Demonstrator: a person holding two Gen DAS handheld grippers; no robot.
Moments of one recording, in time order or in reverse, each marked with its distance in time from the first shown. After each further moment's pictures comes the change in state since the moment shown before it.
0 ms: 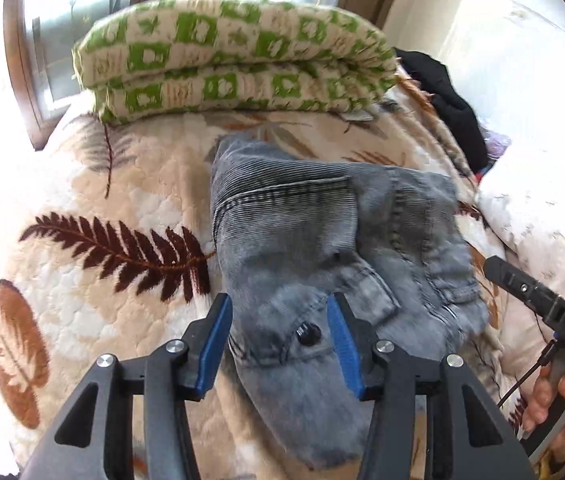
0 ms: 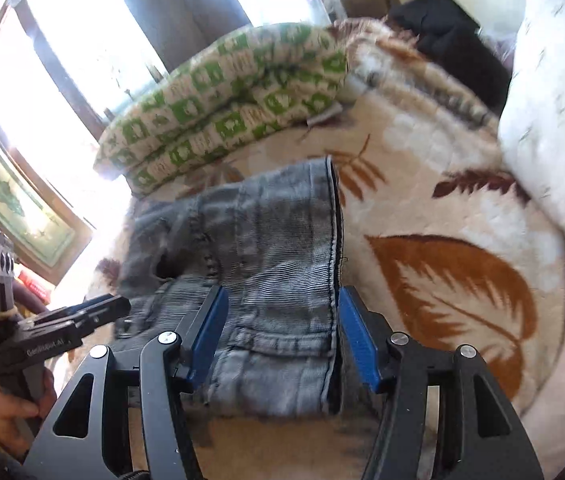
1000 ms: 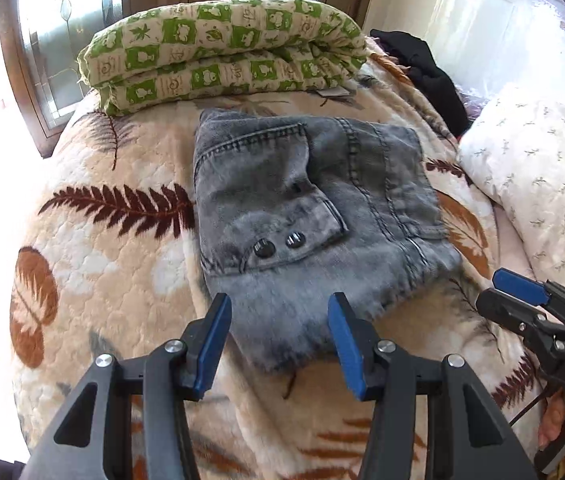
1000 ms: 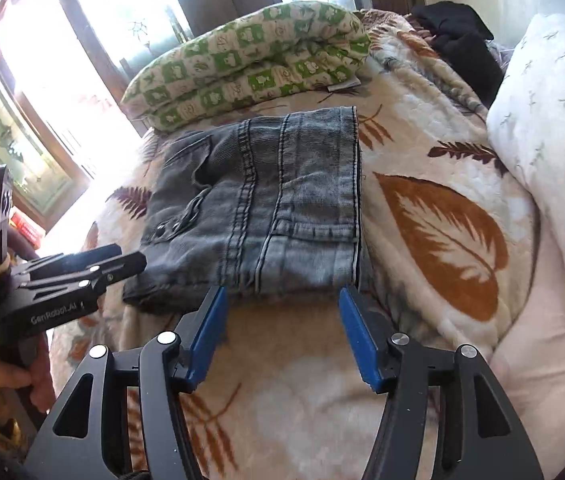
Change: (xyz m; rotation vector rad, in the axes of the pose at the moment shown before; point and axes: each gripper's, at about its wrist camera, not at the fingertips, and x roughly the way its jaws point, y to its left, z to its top) left arm -0.035 -0.032 -0.046 0.049 0.030 0.042; right arm -0.045 0.035 -0.048 -0.123 0.125 -0.063
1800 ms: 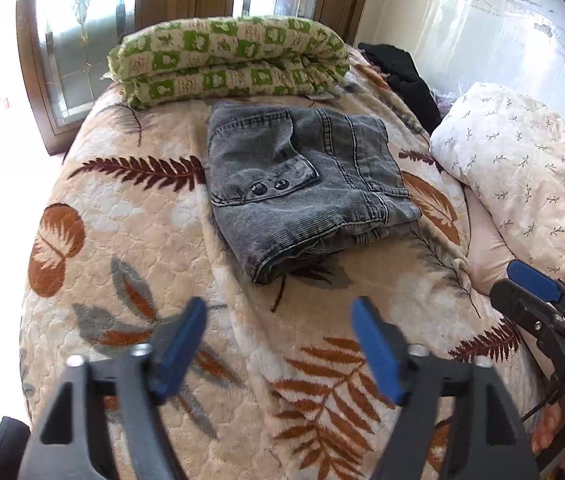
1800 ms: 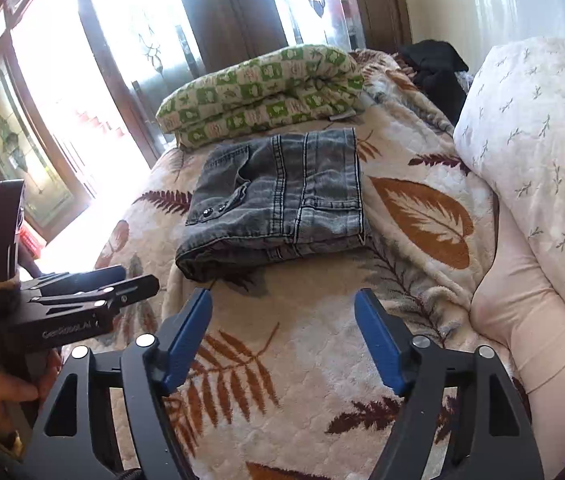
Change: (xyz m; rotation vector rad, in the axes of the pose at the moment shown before) left arm -0.057 -0.003 -0.066 -0.016 -0.072 -0.010; right arm -0.067 0.043 -0.058 -0.018 -0.154 -0.051
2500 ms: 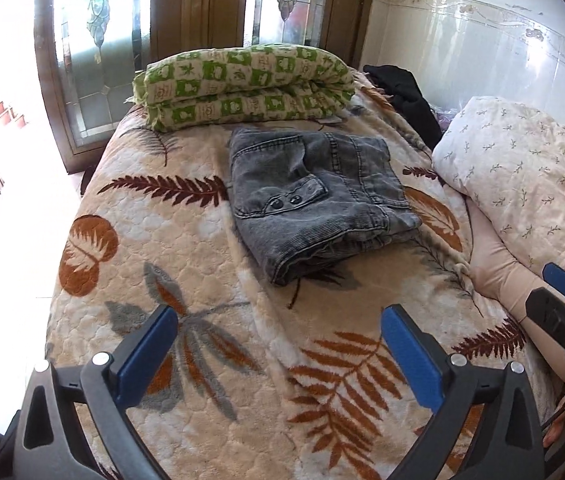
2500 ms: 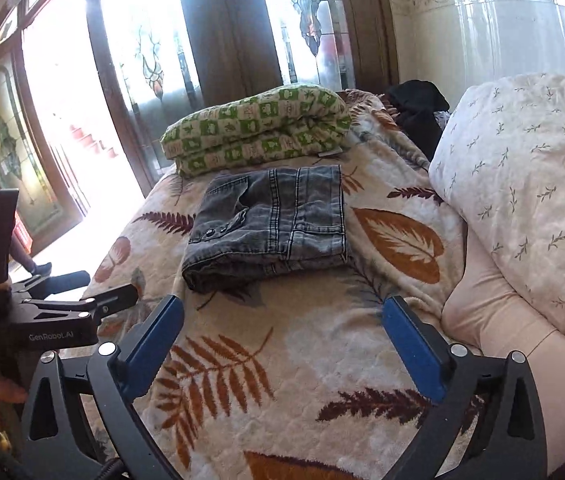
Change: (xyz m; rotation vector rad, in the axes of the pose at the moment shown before) left arm -0.030 0.001 -0.012 0.015 -0.084 0.055; right arm -0.041 0.009 -0.015 -0.025 -0.105 -0.062
